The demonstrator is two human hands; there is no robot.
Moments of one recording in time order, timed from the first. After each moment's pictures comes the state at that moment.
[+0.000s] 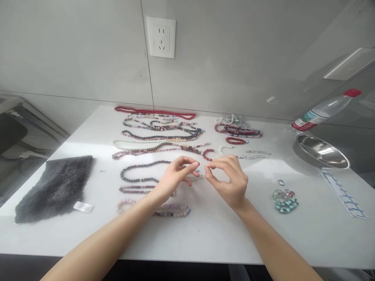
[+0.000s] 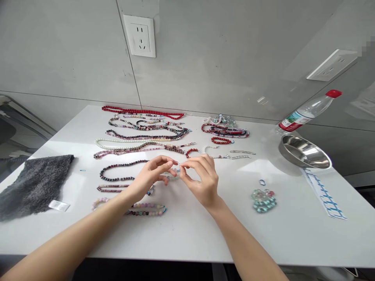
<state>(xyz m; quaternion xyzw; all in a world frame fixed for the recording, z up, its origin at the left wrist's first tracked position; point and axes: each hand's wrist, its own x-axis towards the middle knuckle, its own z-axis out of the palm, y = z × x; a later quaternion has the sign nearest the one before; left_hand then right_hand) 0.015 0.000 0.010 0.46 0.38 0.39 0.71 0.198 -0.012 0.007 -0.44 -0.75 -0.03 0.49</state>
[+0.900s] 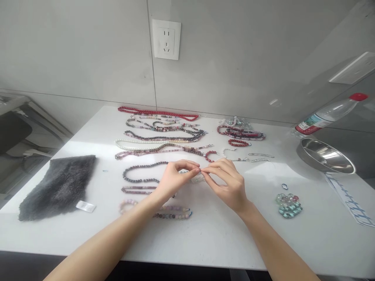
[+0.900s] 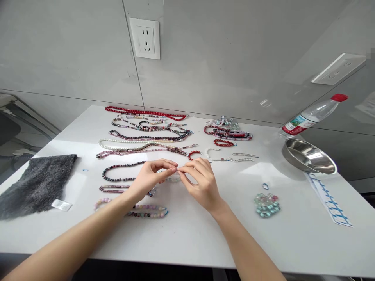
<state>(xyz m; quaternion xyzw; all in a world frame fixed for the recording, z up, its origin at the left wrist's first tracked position) 0.011 0.006 0.002 0.52 0.45 0.39 0.61 0.200 -0.010 0.006 -0.40 -0.81 0.01 0.42</state>
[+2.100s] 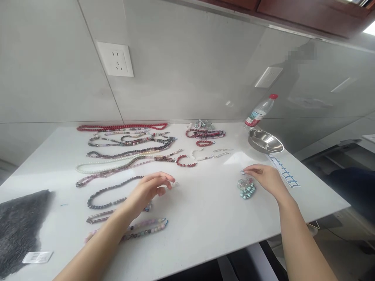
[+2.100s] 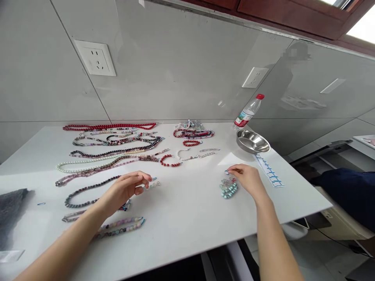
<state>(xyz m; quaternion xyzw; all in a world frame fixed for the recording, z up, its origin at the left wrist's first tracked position) 0.006 0.012 0.001 0.46 0.32 0.30 0.77 0.426 -0.056 0.023 -0.81 -0.50 0.14 0.26</state>
